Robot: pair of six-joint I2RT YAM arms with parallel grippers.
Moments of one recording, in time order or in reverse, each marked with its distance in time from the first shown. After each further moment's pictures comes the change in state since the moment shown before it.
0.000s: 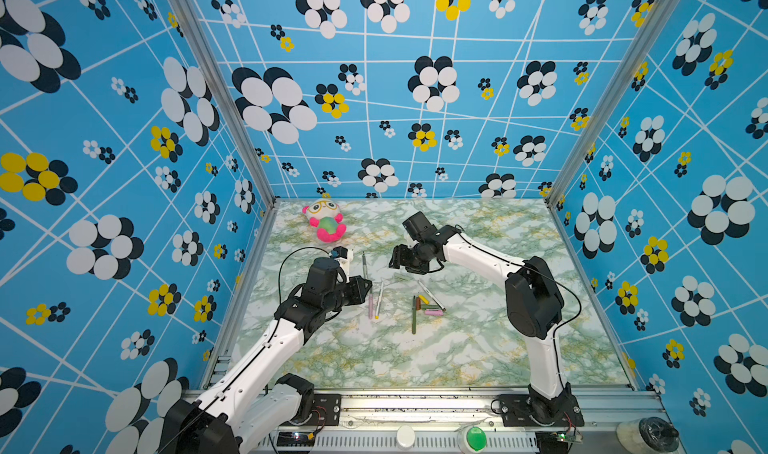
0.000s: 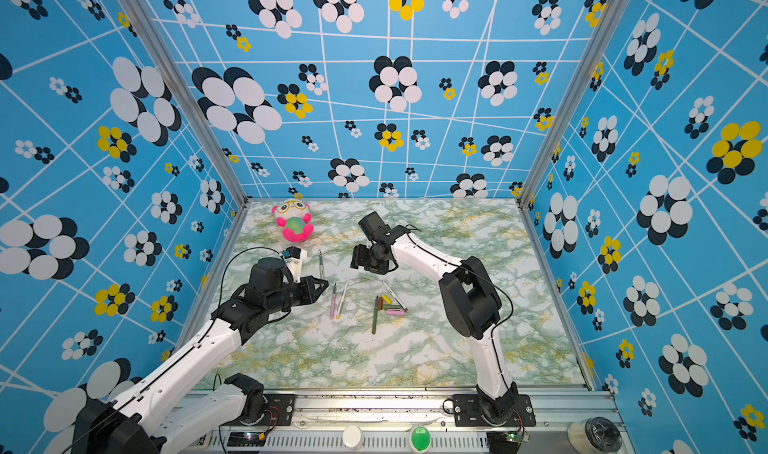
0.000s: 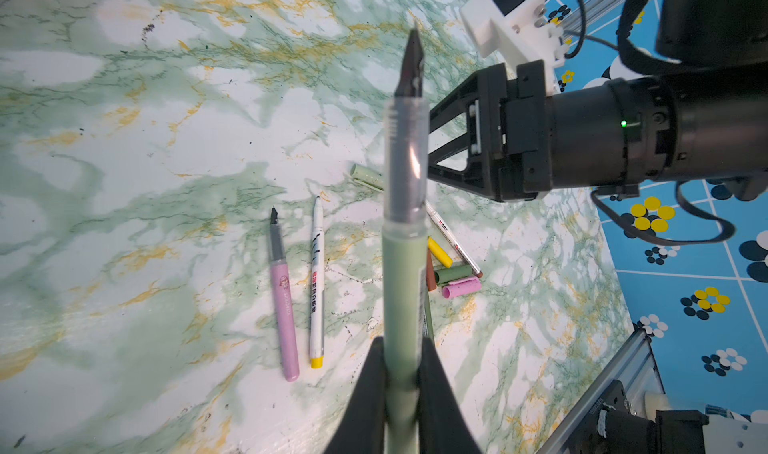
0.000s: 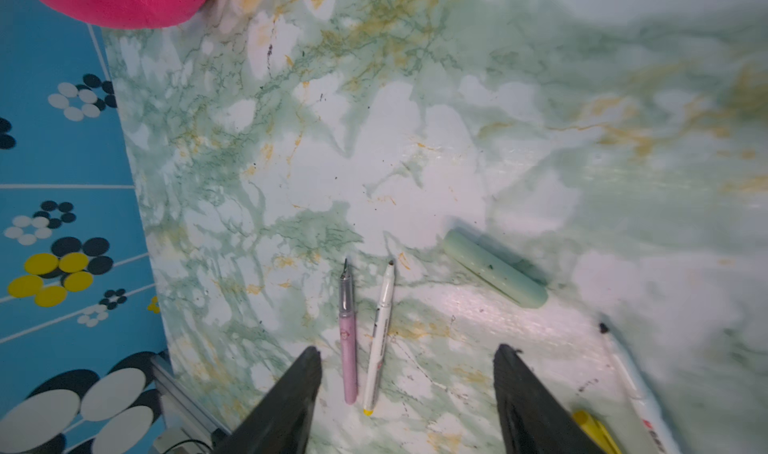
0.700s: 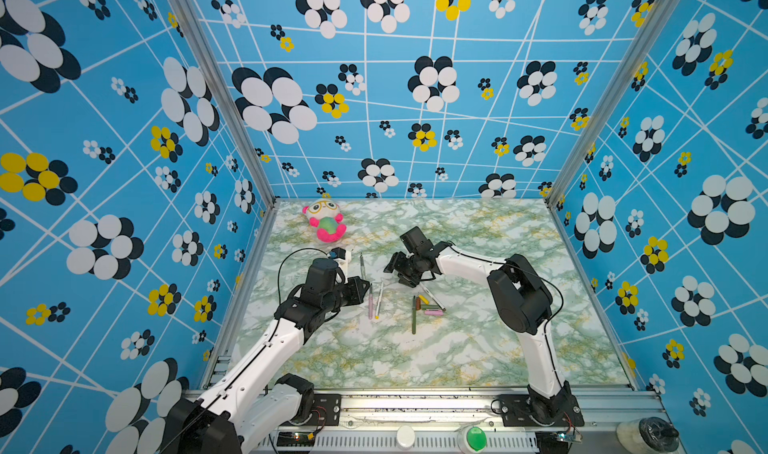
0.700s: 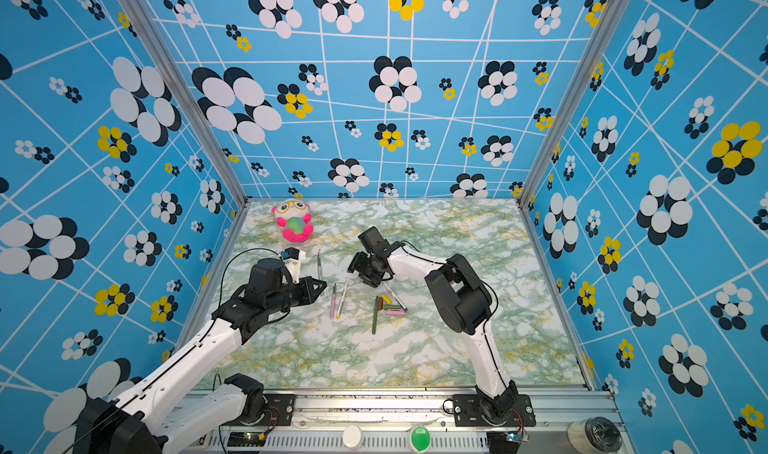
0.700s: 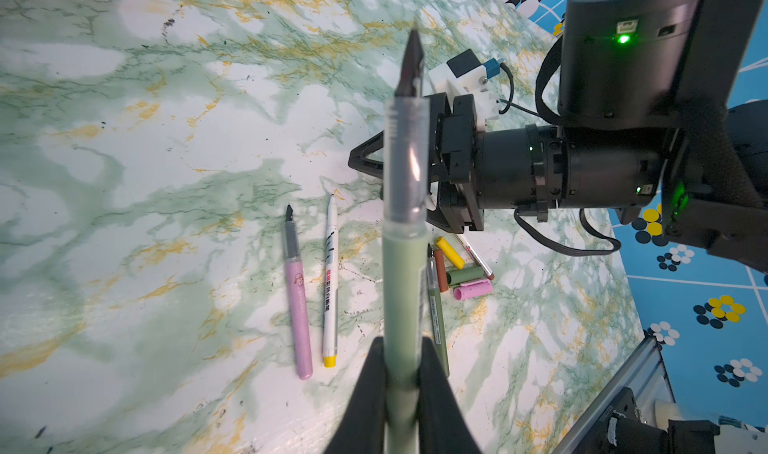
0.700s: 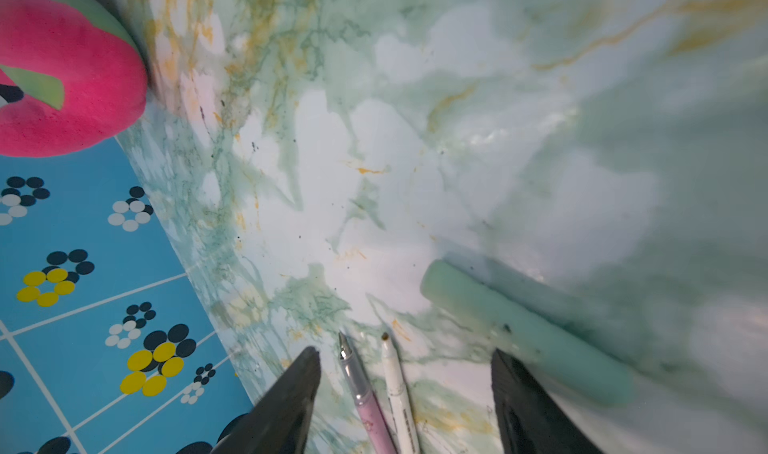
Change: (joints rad) left arm 0.023 0.006 -0.014 0.002 -0.003 0.007; right arm 0.002 0.073 -0.126 0.266 -0.033 0.350
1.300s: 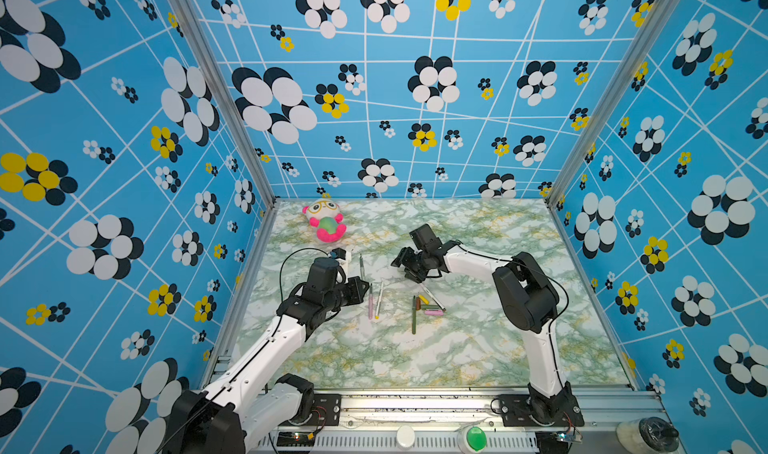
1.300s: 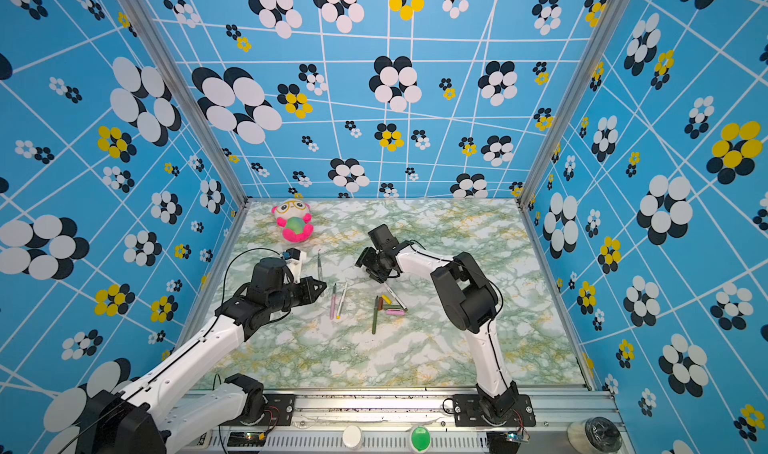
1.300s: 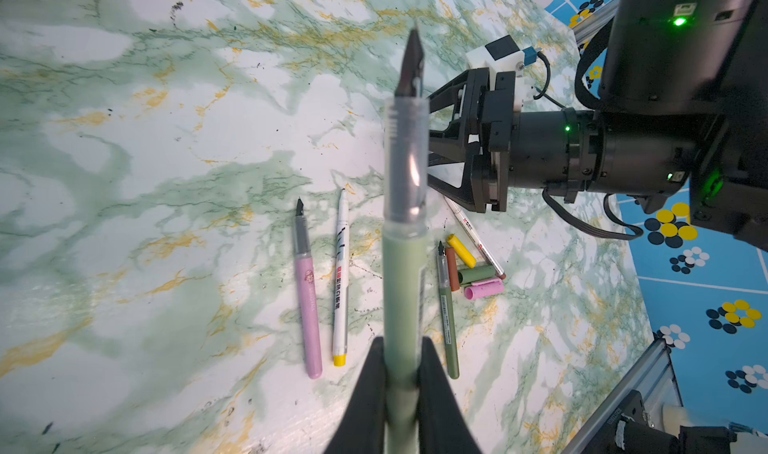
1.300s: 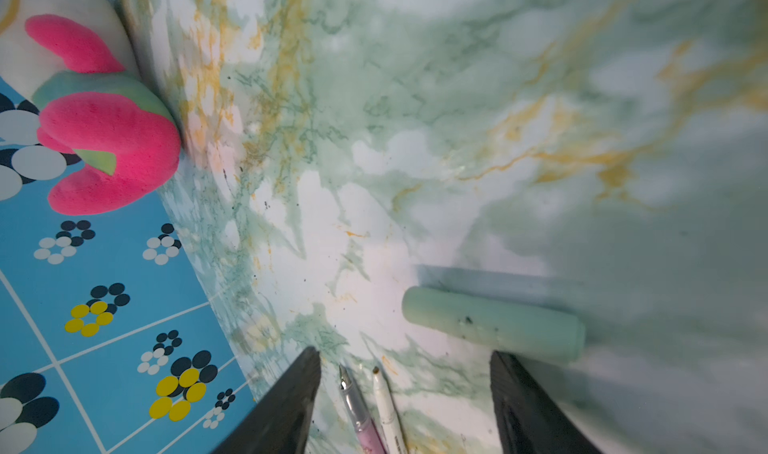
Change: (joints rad) left arm 0.008 0.040 0.000 0.002 0.000 0.004; right arm -0.060 -0.028 -0.070 0.083 0.010 0.011
